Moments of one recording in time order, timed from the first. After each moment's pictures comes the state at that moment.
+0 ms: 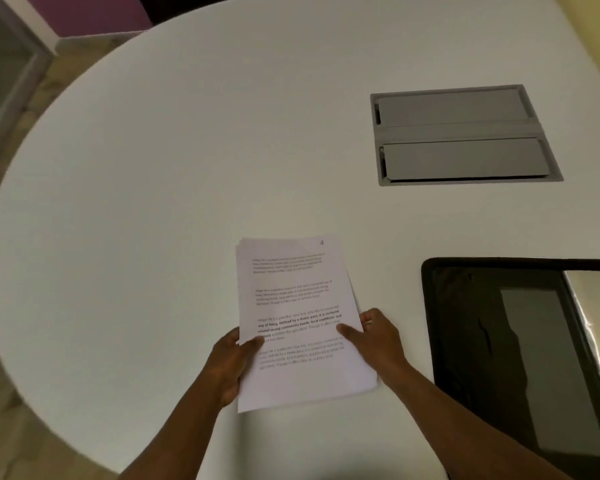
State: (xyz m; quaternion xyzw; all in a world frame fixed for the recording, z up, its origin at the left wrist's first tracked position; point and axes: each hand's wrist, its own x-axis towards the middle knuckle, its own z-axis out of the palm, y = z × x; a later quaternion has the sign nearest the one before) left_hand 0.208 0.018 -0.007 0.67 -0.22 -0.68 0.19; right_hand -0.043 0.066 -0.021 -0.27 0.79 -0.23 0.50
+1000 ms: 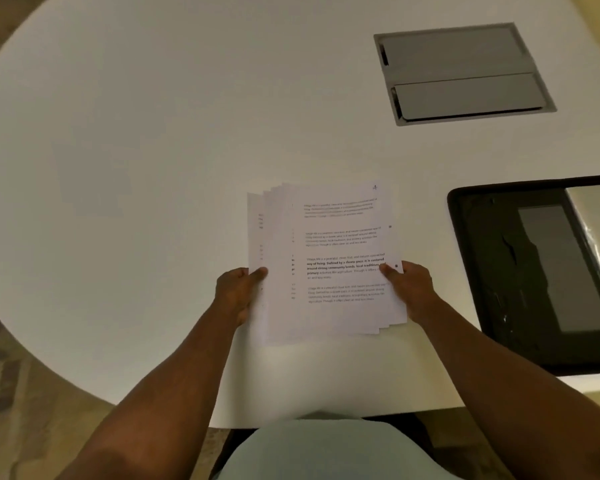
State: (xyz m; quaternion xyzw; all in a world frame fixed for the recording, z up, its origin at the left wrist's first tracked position) left_hand 0.303 -0.034 -0.037 0.69 -0.26 -0.65 0.18; right_hand 0.023 0.085 -0.021 -0.14 0.83 -0.33 0.43
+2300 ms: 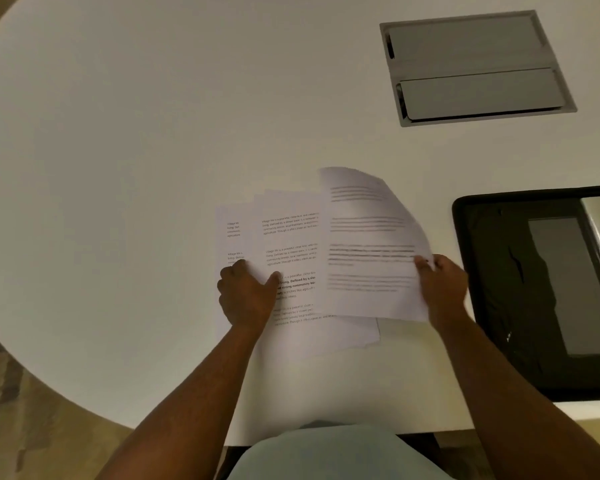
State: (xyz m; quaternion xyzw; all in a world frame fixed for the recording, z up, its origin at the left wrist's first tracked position) left_hand 0.251 -0.027 -0.031 0.76 -0.58 -0.29 0.05; right_hand -0.024 0.076 -0.016 -0.18 0.88 -0.34 0.27
